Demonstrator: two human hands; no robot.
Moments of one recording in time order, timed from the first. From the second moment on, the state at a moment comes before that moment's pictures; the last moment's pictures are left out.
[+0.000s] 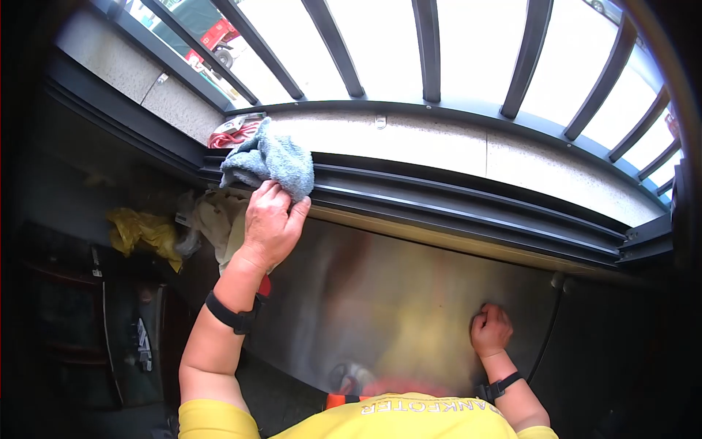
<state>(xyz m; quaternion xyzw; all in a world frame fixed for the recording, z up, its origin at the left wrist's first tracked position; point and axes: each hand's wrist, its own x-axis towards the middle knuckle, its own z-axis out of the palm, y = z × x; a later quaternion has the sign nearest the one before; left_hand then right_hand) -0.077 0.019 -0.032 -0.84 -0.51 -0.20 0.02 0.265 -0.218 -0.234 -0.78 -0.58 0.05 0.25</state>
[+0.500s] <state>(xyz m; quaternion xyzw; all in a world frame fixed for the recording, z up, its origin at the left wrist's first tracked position) 0.165 -0.045 -0.038 -0.92 -0.29 -0.23 -0.17 0.272 -0.224 -0.235 -0.76 -0.58 0.05 0.29</state>
